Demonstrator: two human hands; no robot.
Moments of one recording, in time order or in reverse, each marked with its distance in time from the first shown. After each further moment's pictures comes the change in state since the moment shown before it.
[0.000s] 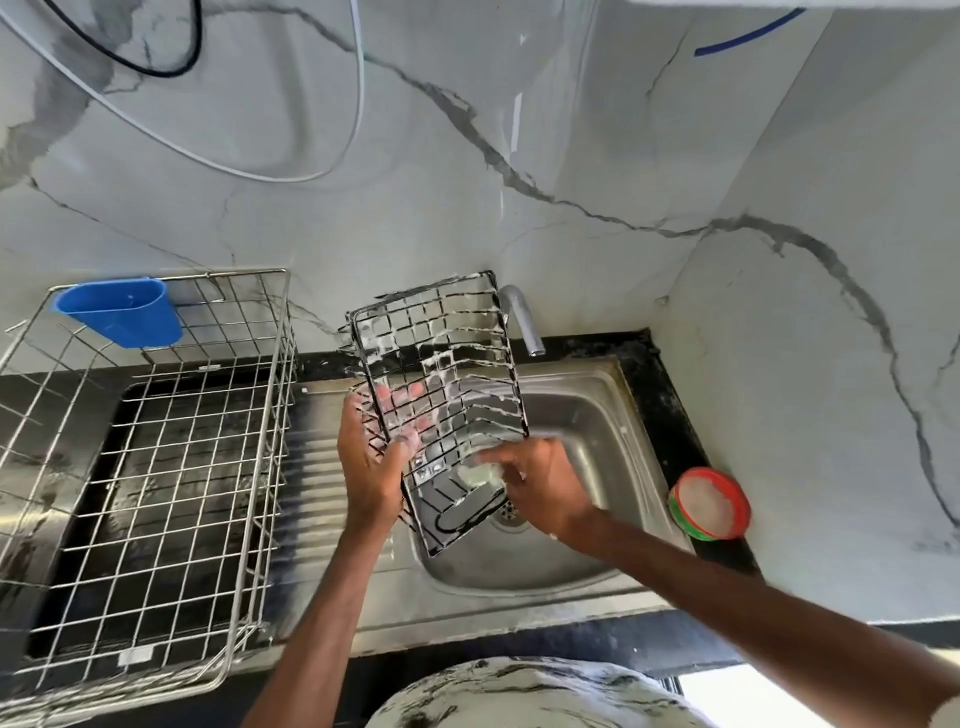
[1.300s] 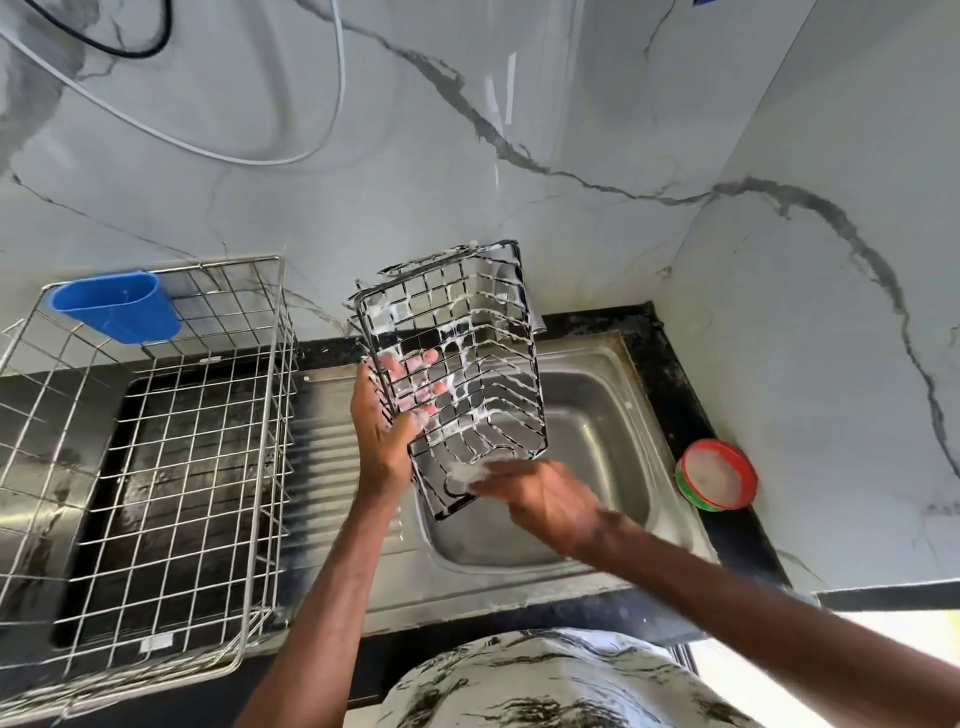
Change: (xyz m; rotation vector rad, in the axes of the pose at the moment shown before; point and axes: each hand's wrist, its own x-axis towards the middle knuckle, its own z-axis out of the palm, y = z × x) left_hand 0.012 -0.037 0.001 -0.101 -0.039 -0.185; right_hand -0.033 -0.006 0.000 -0.156 -0.142 -0.293
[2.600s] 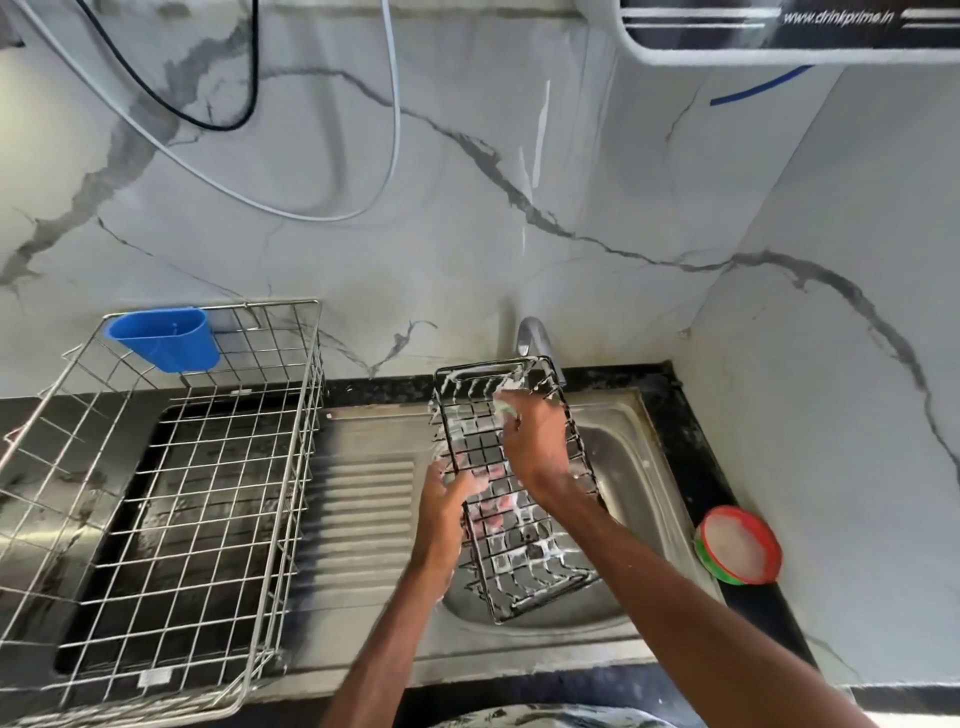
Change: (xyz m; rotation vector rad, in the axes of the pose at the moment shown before) left_hand -0.036 0.001 0.035 -0.142 -0.169 -0.479; right_hand 0.111 0.033 -0.002 0.115 0.503 0.450
